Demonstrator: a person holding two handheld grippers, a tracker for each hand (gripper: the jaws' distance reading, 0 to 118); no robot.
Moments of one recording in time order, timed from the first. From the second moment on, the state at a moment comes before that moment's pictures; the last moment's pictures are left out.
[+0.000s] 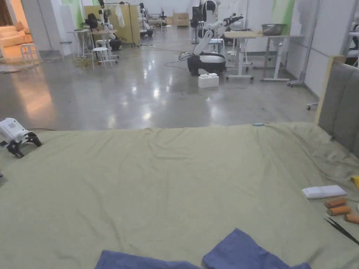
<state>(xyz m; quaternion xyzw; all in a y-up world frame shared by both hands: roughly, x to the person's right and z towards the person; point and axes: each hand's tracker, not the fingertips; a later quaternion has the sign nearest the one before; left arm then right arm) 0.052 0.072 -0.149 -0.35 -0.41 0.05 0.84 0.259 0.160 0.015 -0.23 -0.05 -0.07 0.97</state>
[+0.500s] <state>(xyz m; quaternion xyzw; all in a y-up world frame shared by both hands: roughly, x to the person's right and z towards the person) -0.213 0.294 0.005 0.01 0.05 -0.08 1.00 0.192 0.245 -0.009 -0.08 0.05 -0.01 1.00</state>
